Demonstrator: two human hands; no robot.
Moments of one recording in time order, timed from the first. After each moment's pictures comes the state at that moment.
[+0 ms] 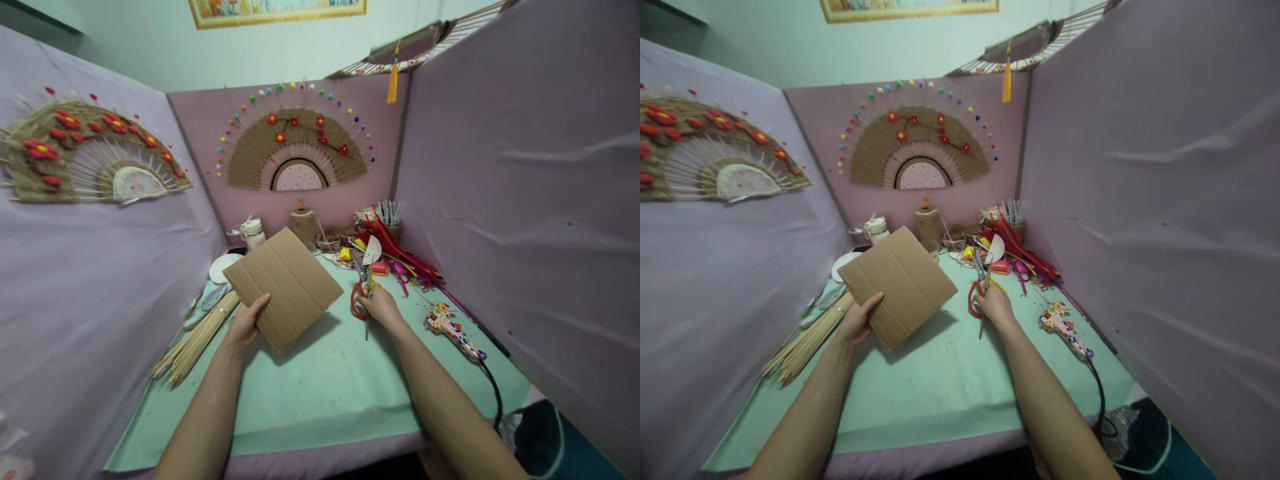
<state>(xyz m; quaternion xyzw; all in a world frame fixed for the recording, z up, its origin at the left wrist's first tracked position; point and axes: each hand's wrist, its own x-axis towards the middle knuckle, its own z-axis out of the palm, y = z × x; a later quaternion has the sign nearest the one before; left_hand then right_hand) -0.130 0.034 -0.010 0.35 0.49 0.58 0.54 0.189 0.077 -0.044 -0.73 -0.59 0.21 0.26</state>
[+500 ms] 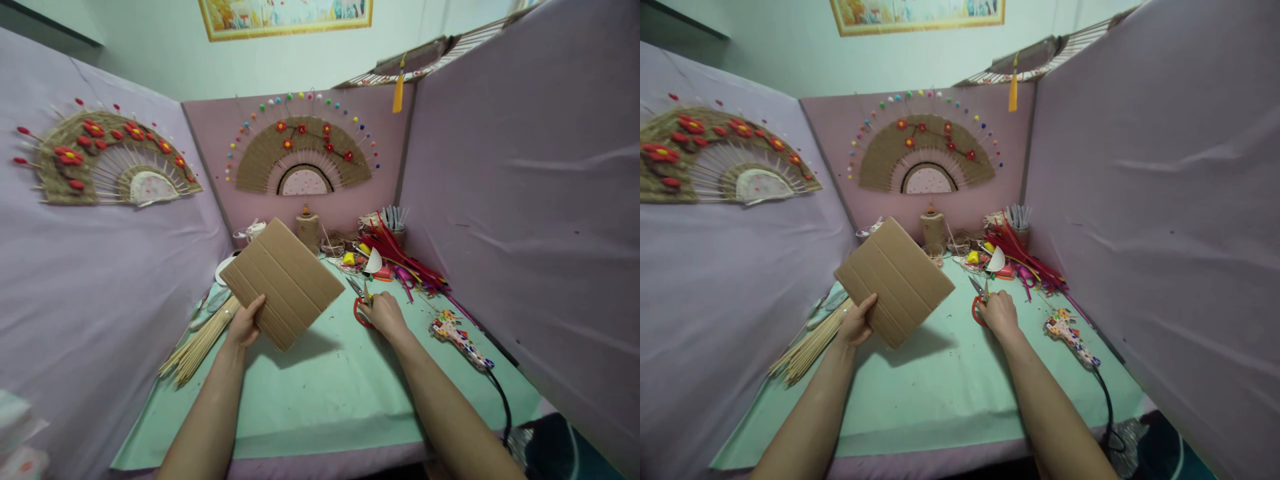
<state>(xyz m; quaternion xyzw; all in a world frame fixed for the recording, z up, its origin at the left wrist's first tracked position) -0.143 0.036 -0.013 0.35 0.44 0.61 0.56 0.181 0.063 -0.040 -0.73 -0.64 0.12 0.19</state>
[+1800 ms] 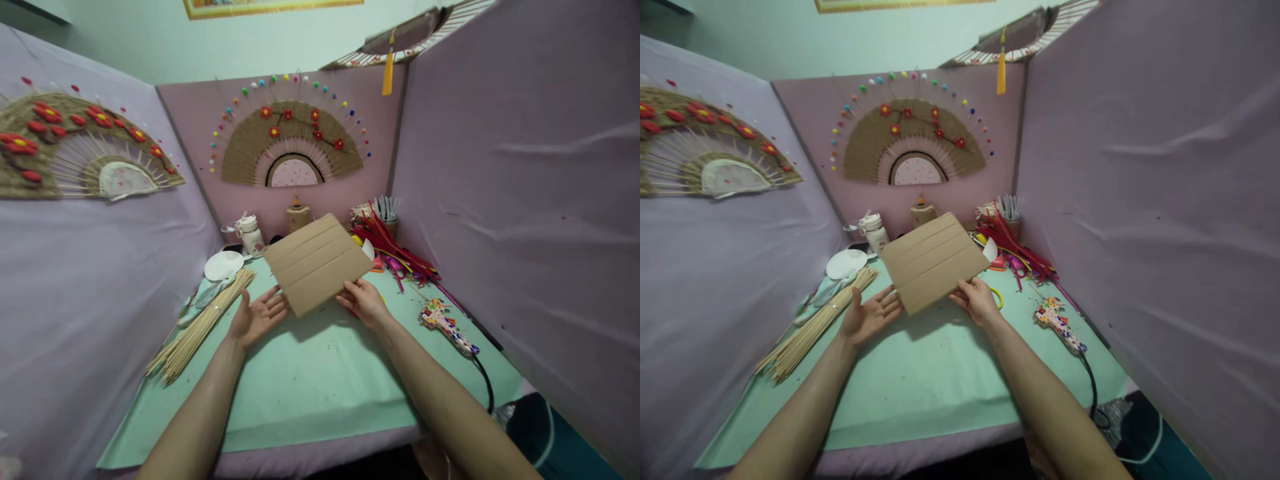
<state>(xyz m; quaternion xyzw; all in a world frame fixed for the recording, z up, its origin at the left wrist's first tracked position) -0.131 0.042 -0.027 0.31 0.25 0.49 0.77 0.156 0.061 -0.034 -0.36 -0.34 0.66 0.57</state>
